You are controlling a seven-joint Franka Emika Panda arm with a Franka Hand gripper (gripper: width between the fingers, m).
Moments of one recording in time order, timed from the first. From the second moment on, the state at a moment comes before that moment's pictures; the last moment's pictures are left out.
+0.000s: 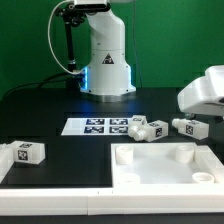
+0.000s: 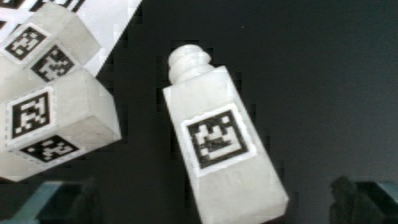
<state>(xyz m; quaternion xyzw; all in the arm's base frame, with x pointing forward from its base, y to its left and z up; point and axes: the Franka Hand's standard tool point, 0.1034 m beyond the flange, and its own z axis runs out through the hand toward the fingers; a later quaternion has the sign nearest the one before) 0.415 0.192 0.037 0.91 0.10 -0.38 0.15</state>
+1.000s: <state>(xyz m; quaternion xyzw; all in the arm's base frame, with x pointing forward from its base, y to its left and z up) 0.397 0.184 0.009 0.90 0.09 -0.40 0.16</state>
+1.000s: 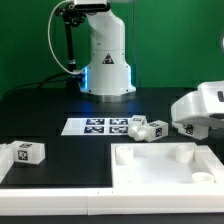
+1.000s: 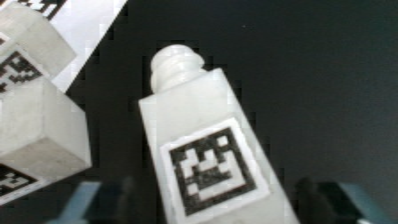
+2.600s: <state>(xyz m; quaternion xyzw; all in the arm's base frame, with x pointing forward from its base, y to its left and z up) 0.579 0.086 0.142 1.00 0.09 0.00 -0.04</state>
